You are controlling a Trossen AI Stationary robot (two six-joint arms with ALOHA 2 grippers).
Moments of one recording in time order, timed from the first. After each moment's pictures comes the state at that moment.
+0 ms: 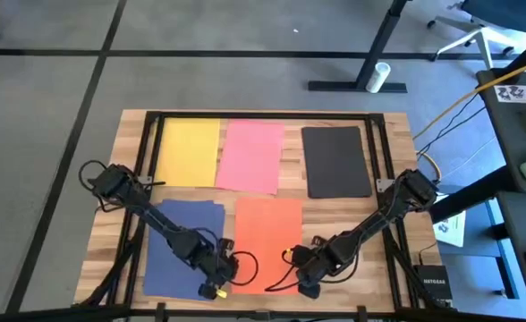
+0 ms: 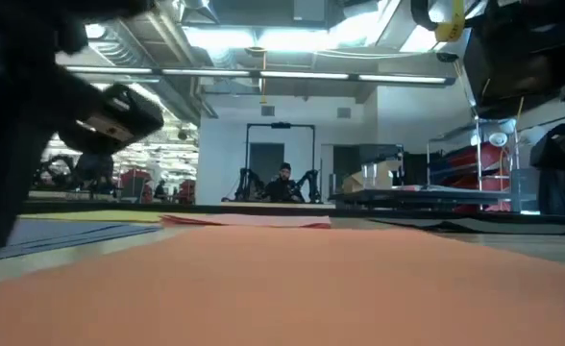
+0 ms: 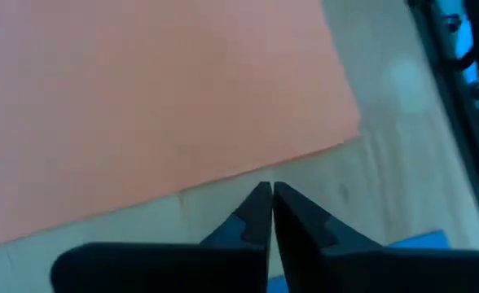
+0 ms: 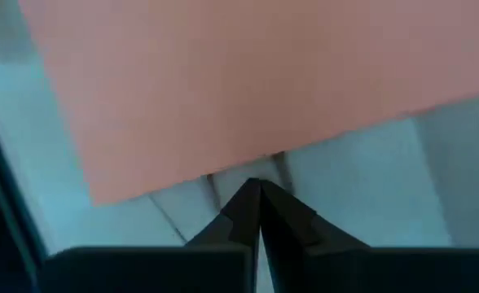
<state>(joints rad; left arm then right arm) -0.65 1.86 1.11 -0.31 -0.07 -0.34 0.66 1.90 1.17 -0.56 0.01 1.04</state>
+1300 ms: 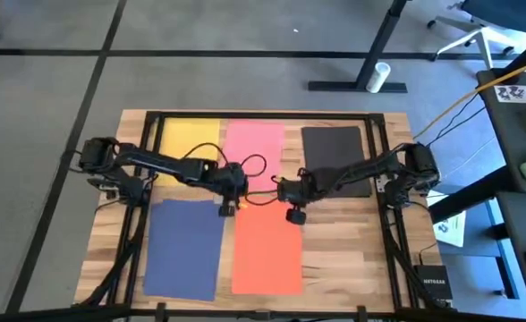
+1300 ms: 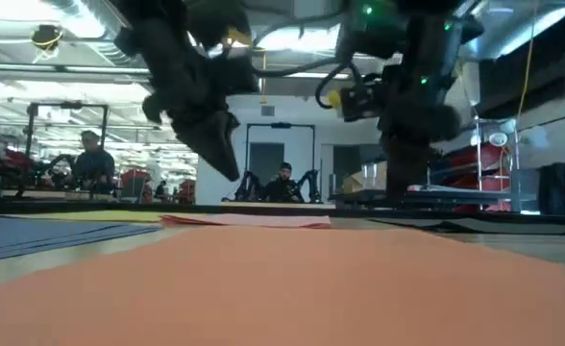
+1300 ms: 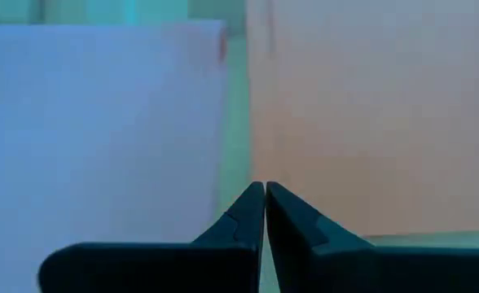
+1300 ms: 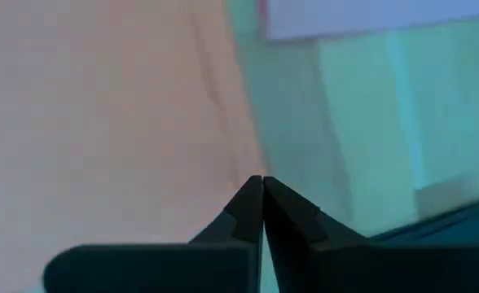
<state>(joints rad) 0.03 1.60 0.92 -0.30 -0.05 0.16 0.08 1.75 1.08 -0.65 0.14 0.29</state>
